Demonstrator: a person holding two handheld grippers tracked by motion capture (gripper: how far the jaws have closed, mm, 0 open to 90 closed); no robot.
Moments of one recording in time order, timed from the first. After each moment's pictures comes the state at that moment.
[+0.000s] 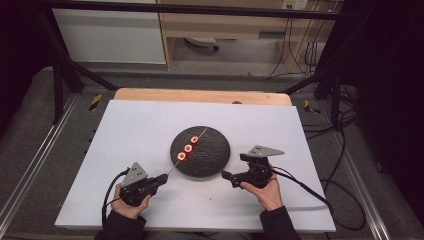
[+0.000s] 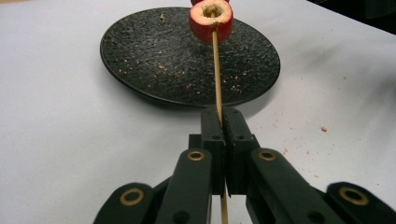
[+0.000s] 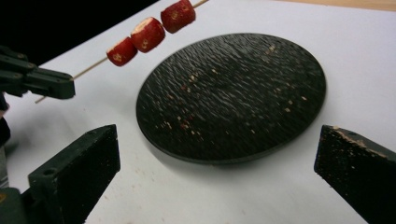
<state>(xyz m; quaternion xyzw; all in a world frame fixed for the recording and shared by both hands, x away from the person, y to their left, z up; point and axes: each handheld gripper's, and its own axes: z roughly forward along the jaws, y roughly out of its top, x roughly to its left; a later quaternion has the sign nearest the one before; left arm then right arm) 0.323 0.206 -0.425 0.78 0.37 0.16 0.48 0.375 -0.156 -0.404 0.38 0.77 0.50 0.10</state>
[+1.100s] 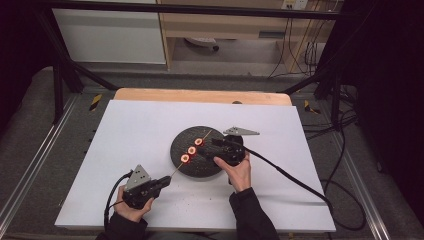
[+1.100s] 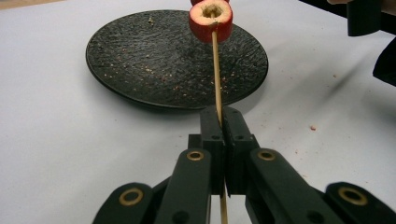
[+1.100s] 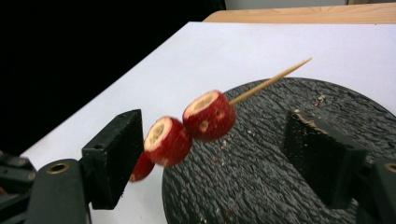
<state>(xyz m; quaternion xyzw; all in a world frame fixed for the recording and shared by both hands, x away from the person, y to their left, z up) 0.317 0.197 -0.425 0.78 0.35 0.16 0.49 0.425 -0.093 -0.392 0.42 0.72 0.56 0.05</state>
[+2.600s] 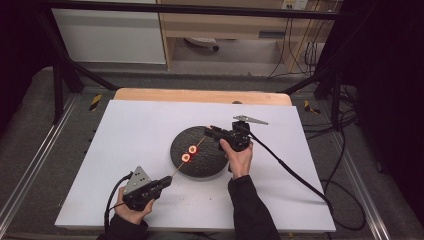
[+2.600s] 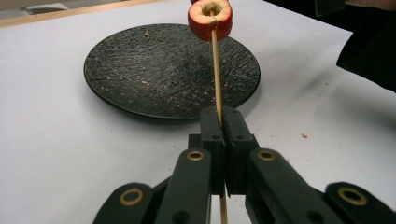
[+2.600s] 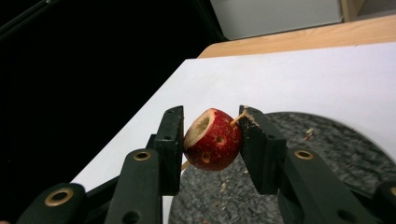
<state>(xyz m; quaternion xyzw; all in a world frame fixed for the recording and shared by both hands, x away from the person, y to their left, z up) 0.310 0.194 -0.422 0.78 0.34 0.17 0.50 0.455 -0.109 -0.376 0.46 0.65 0.60 0.02</state>
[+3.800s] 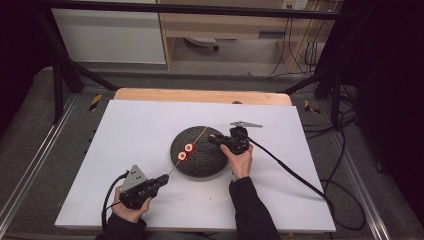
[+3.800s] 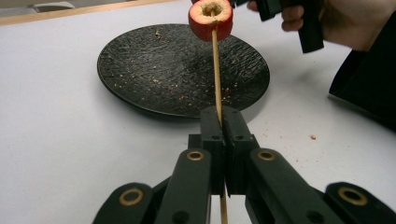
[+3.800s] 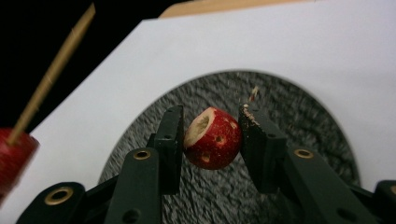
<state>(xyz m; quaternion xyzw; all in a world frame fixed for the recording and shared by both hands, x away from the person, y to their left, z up) 0.313 0.203 -0.422 0.77 0.36 0.17 0.50 0.472 -0.111 -0.426 0.48 0.70 0.53 0.04</state>
